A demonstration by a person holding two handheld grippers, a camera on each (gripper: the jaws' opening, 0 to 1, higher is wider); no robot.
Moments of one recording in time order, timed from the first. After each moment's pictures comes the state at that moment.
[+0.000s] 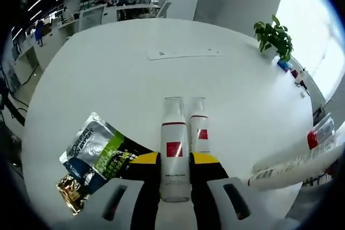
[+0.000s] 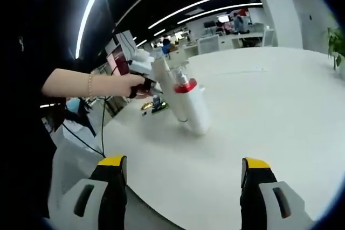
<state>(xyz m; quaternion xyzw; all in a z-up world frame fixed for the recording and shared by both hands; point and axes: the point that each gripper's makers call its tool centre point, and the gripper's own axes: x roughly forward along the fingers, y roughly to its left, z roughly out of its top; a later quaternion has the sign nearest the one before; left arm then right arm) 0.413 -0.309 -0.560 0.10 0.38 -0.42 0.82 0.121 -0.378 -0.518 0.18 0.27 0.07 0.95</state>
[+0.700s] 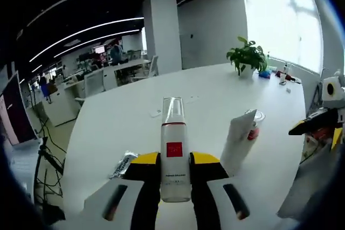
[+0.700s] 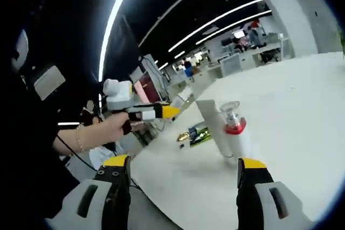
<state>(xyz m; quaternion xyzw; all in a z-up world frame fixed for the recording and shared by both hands) 0.341 -0.235 -0.424 0.13 0.17 -0.46 0.86 0.159 -0.313 -0.428 0.26 0.14 0.15 0.94</state>
